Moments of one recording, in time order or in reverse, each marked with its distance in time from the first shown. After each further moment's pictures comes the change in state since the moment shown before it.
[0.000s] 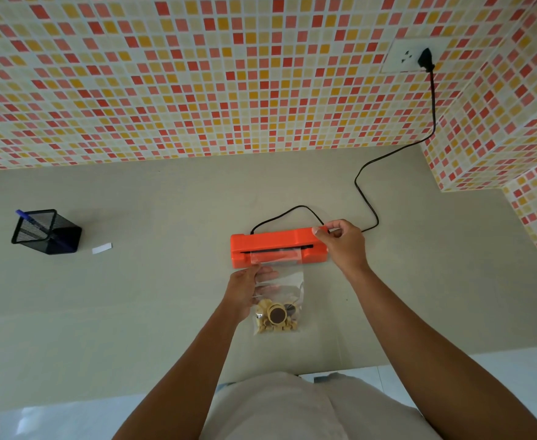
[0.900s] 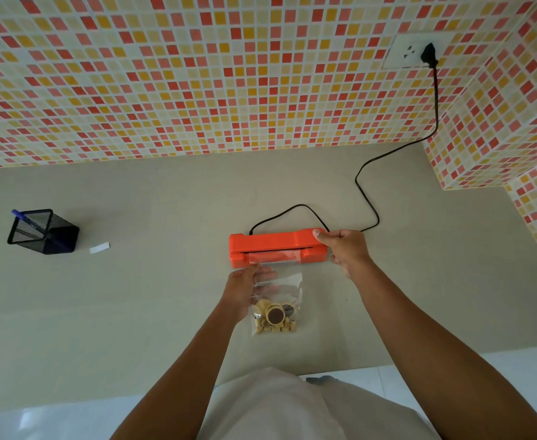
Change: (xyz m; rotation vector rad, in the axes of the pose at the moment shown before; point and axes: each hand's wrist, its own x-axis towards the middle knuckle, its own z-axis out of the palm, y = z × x) left_hand 0.003 0.002 0.000 -0.004 -0.001 -0.019; right_hand 0.011 0.005 -0.002 0.254 -0.116 0.363
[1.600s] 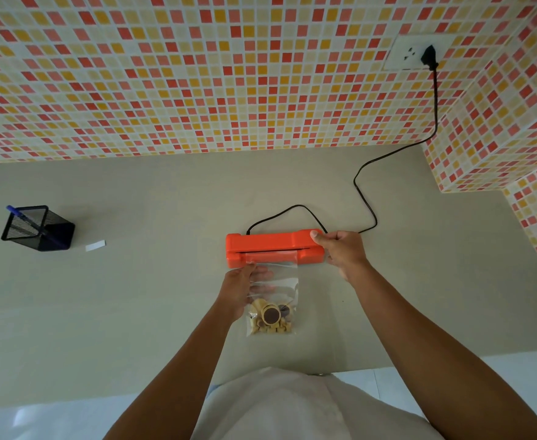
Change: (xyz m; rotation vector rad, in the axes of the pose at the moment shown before) left_hand 0.002 -0.001 -0.001 0.031 0.008 0.029; right_hand 0.006 0.007 0.002 0.010 -0.005 -0.041
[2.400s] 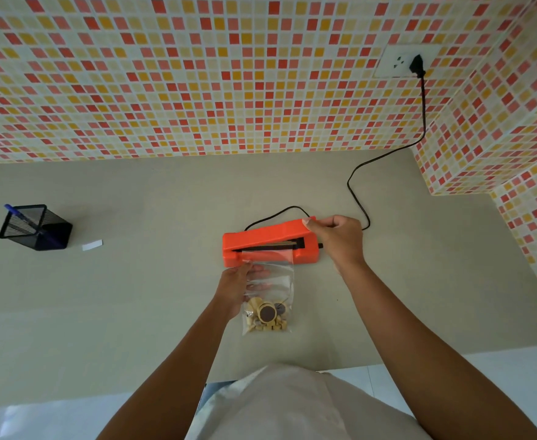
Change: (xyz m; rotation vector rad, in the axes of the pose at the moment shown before) left_hand -0.005 -0.002 0.000 -0.004 -0.005 0.052; right_hand -0.042 -0.041 0.003 -0.125 0.143 -0.271
